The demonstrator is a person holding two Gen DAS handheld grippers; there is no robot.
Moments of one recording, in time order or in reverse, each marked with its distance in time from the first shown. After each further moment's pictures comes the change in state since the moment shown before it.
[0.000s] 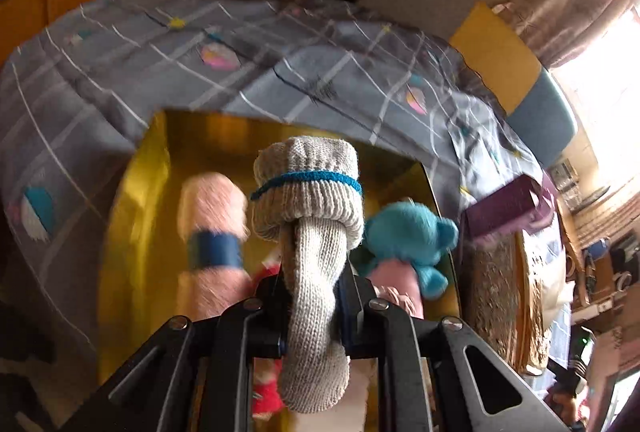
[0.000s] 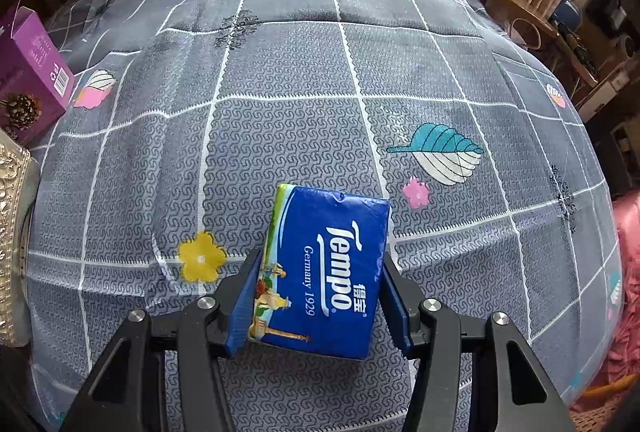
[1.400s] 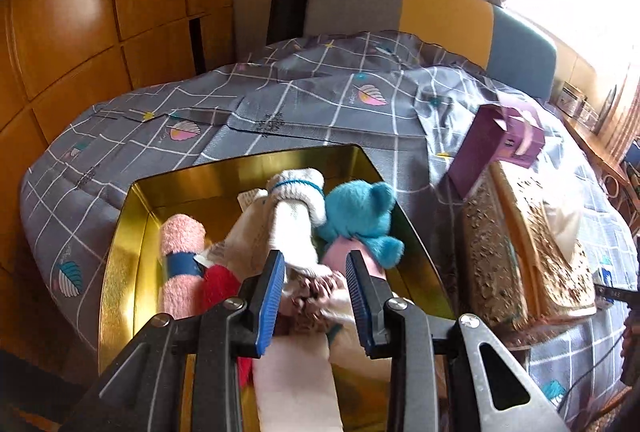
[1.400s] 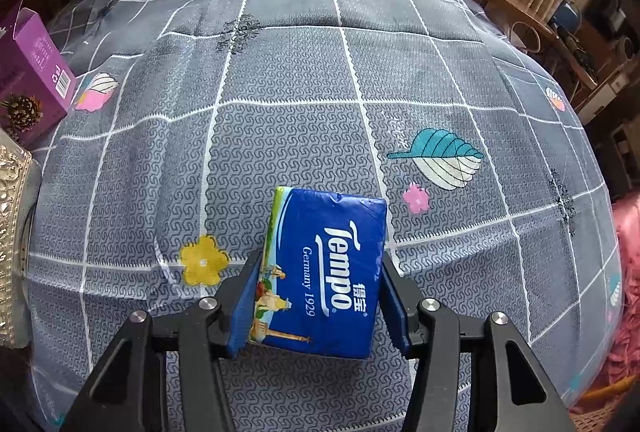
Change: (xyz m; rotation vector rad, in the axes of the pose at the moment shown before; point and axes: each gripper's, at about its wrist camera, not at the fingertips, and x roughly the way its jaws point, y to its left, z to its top) left arm -0.019 -0.095 -0.053 0.348 -0.174 0.180; right arm 0.001 -0.004 0.003 0.009 -0.007 0.010
